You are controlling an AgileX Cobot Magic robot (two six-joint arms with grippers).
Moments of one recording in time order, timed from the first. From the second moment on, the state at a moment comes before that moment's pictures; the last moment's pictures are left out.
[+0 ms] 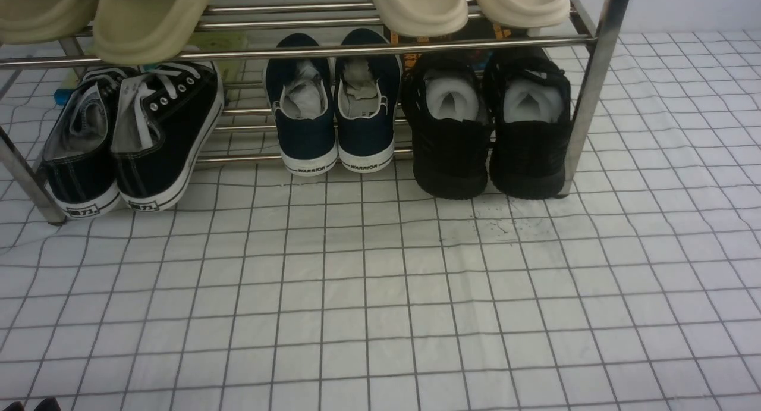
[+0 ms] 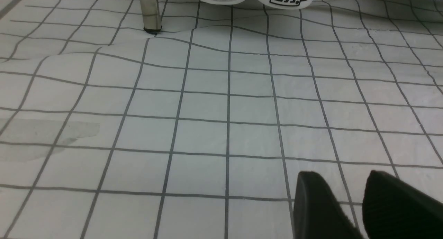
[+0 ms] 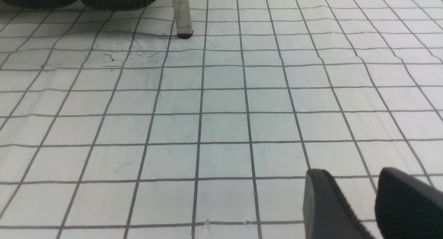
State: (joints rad) right arm 0.02 -0.01 0.02 0.02 0.39 0.03; left arm -0.04 -0.01 0.02 0.11 0.39 -0.17
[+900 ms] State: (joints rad) right arm 0.02 0.06 -0.15 0.54 0.40 0.19; left arm -0.04 -0.01 0.02 0.11 0.39 -0.17
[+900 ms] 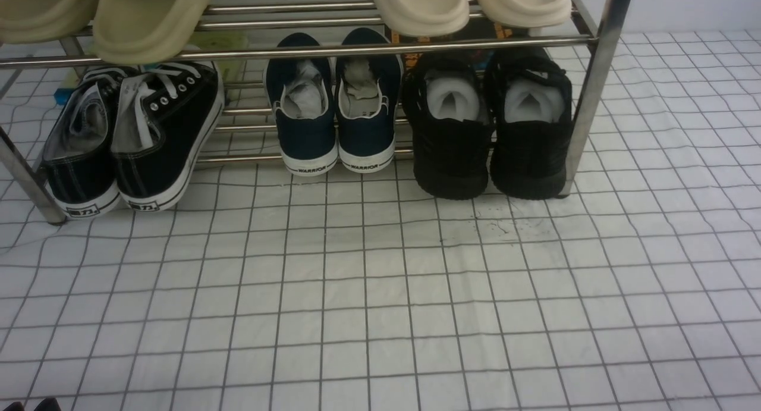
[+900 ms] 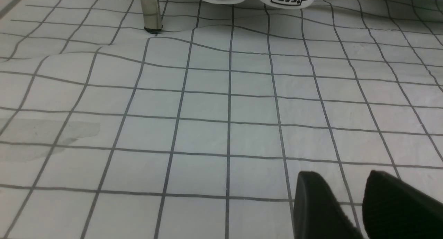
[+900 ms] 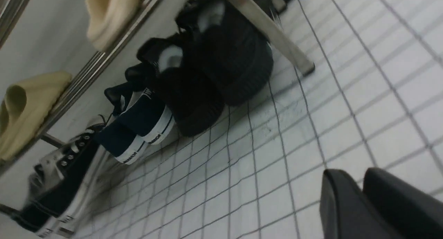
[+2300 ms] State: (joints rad) right arm 0.46 1.96 -1.95 0.36 0.99 -0.24; left arm -0.04 -0.01 0.02 0.11 0.39 -0.17
